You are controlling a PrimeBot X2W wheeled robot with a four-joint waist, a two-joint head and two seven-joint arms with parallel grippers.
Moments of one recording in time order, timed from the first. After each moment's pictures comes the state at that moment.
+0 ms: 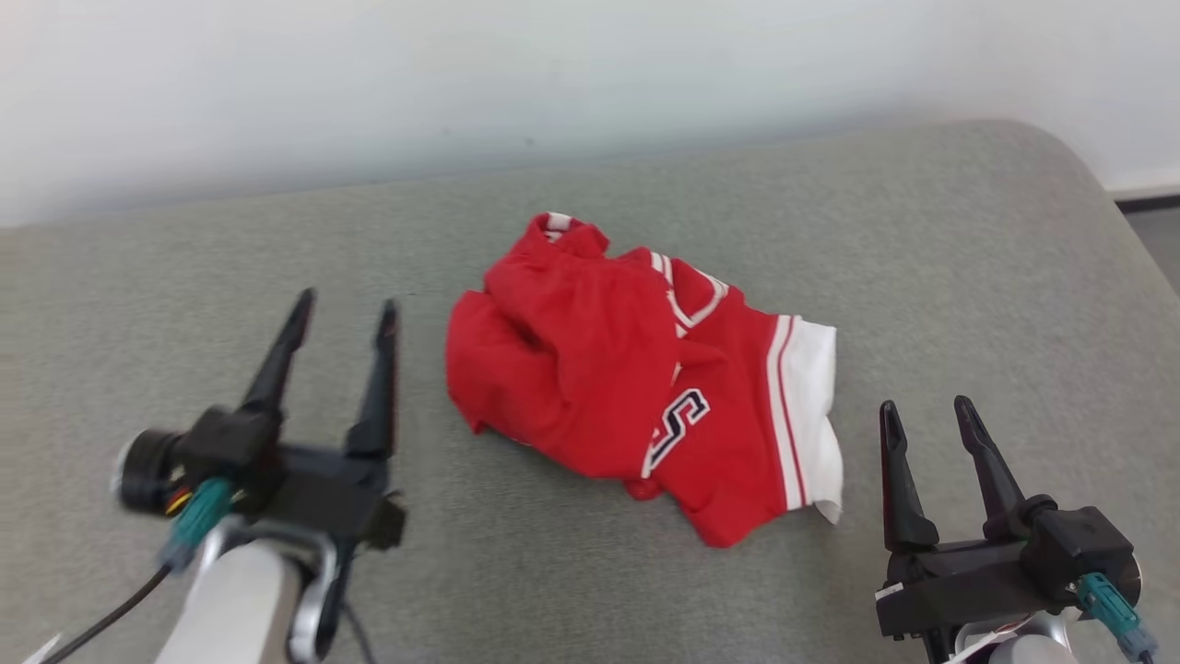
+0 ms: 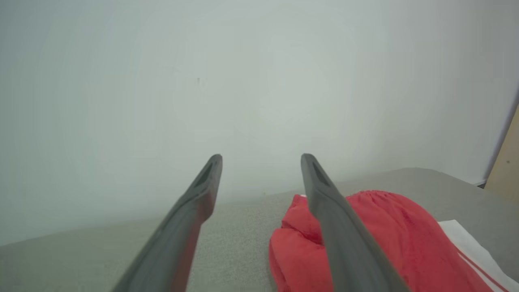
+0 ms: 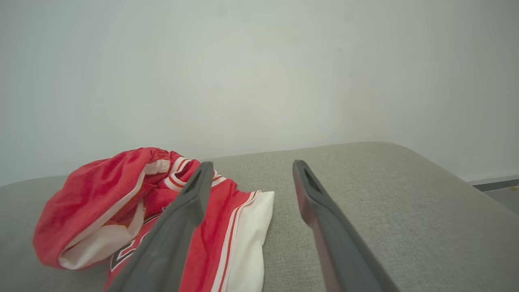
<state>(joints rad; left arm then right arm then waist) -0.44 0.22 -0.30 0.26 -0.34 -0.01 -0.26 -0.12 -0.05 0.02 0.16 0.16 0.13 -0.26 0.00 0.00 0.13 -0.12</state>
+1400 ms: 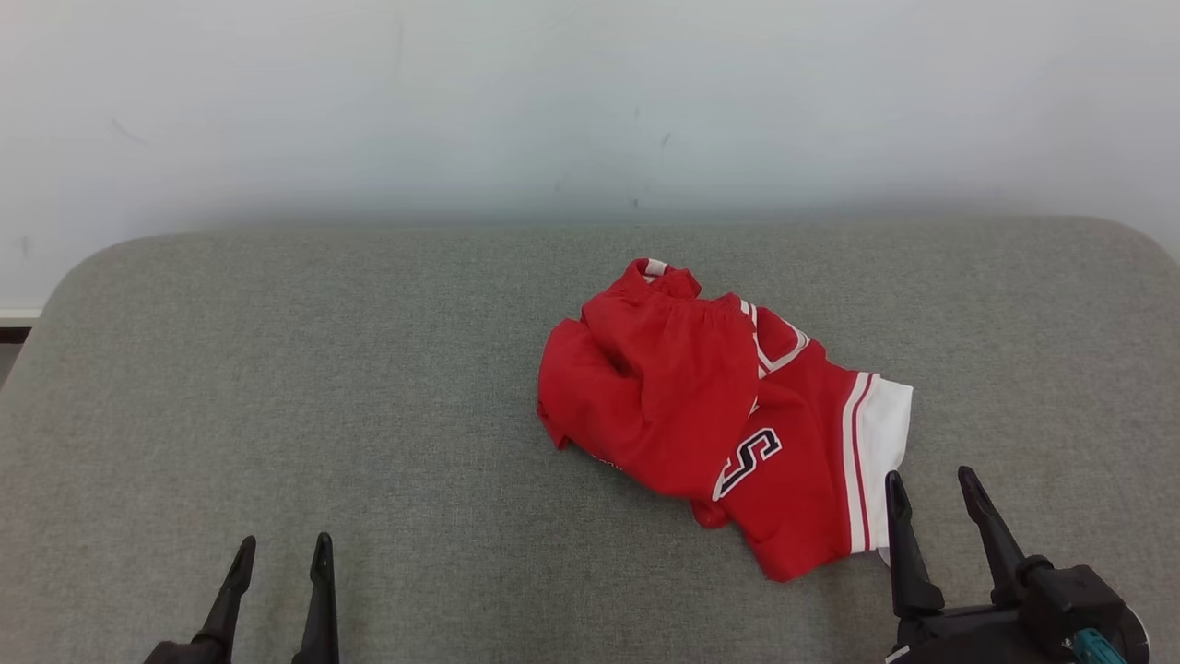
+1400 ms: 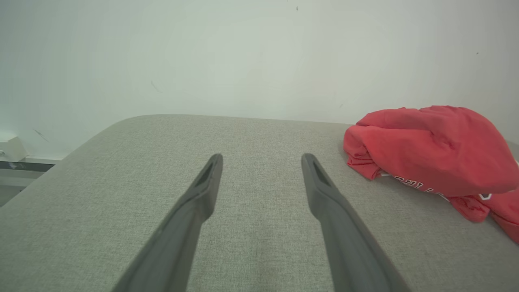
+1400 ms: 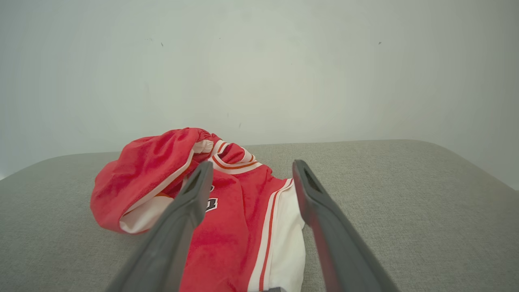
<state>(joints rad) 0.02 0.13 -0.01 0.17 -0.22 -0.11 -0.26 -0.02 -0.05 0.00 0.19 0.12 0.13 -0.26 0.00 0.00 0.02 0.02</state>
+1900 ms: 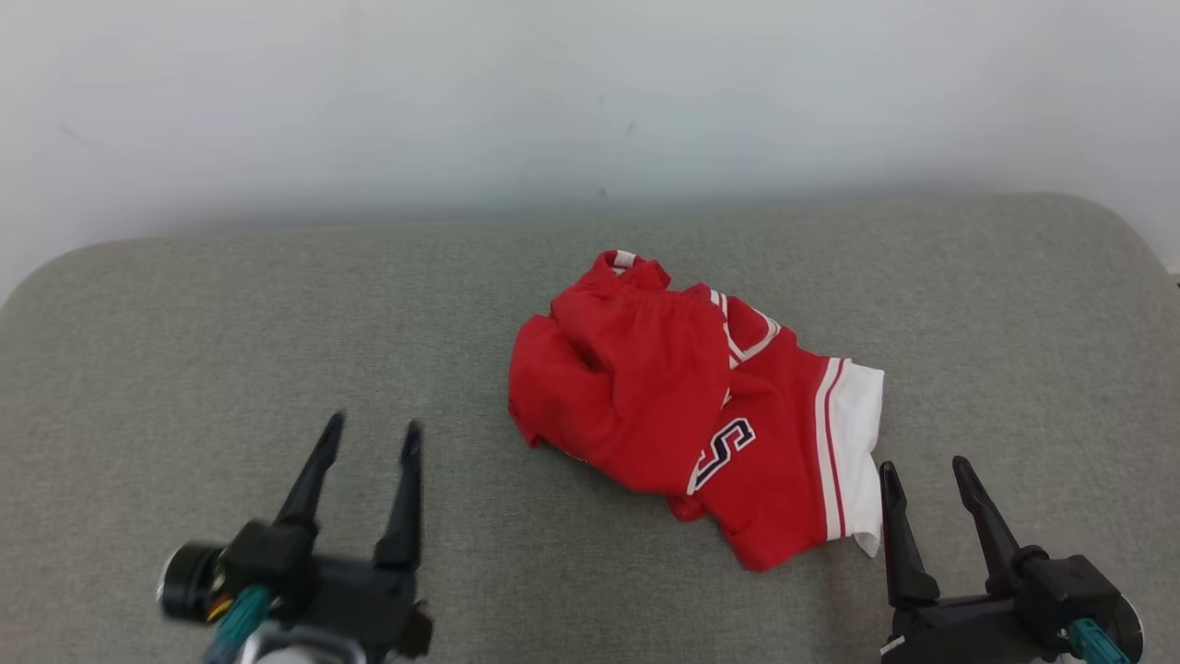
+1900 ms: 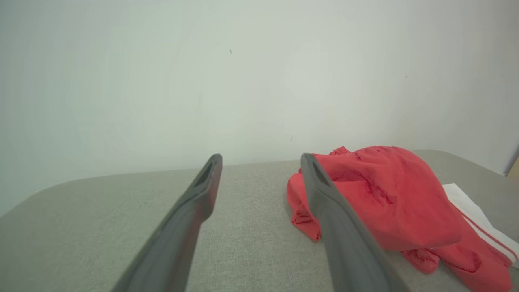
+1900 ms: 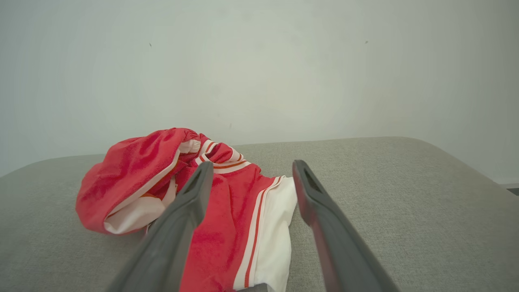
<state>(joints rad) -0.18 0.10 -0.13 0.21 -0.18 -0.12 -0.26 -0.04 -0.05 0.01 0.19 0.12 0.13 -0.26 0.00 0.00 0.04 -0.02</state>
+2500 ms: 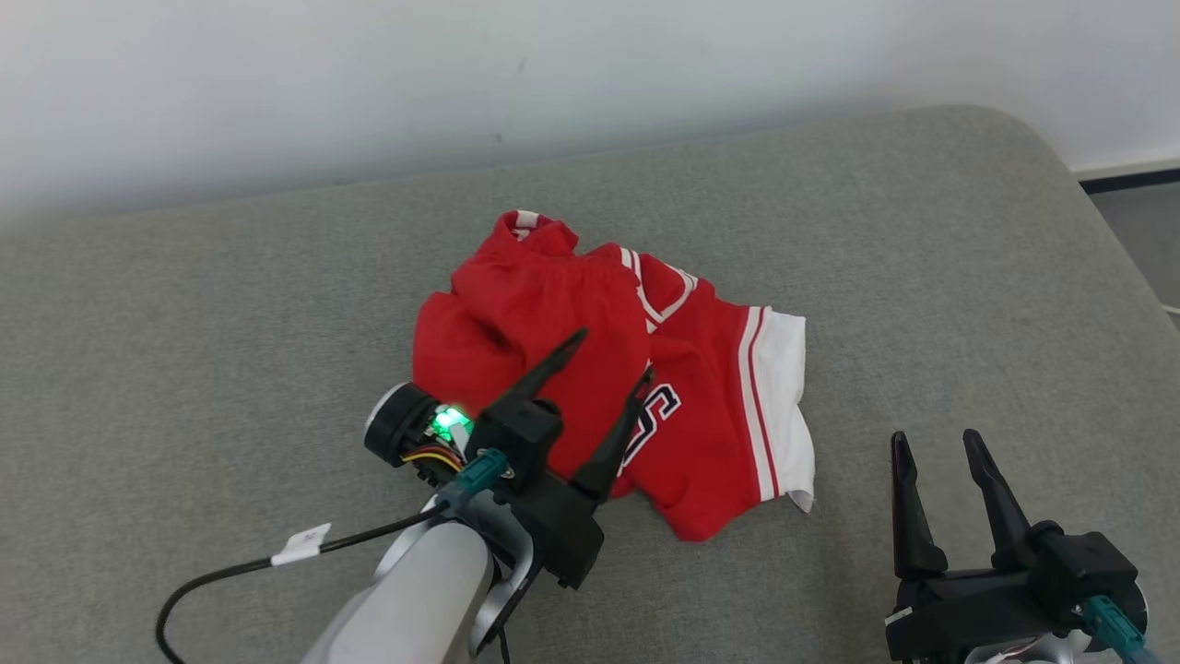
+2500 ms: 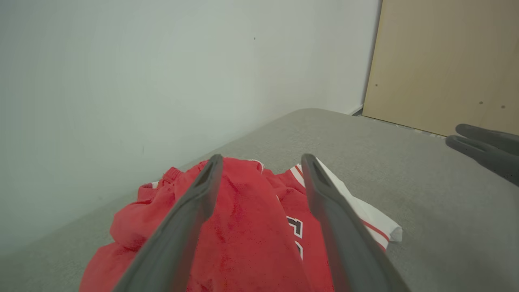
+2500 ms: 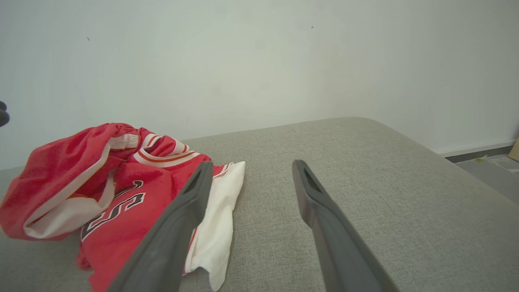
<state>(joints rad) -0.57 0.09 -0.59 0.44 -0.25 -0.13 -0.16 -0.08 -0.05 -0.01 0.19 0.16 0.13 -0.26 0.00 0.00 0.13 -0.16</state>
